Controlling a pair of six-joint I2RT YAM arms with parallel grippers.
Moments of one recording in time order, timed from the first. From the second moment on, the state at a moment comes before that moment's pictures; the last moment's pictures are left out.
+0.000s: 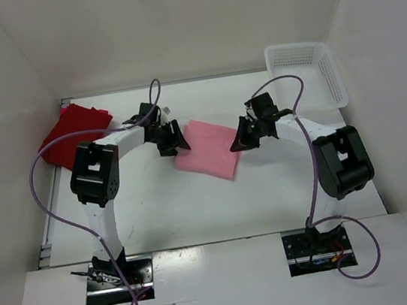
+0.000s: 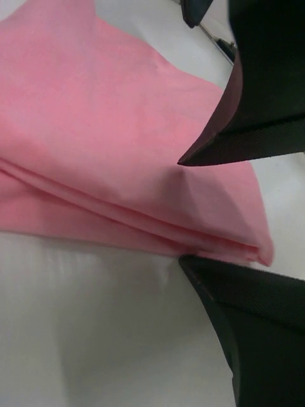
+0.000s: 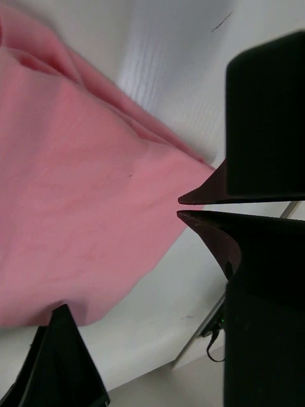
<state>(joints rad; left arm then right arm) -0.28 2.06 1.41 -0.40 0.45 -0.52 0.28 1.70 1.10 -0.35 -0.44 0.60</state>
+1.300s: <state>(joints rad) 0.52 1.53 1.13 -0.26 0.51 -0.77 0.23 1.46 0.86 -0.33 -0.54 0.61</state>
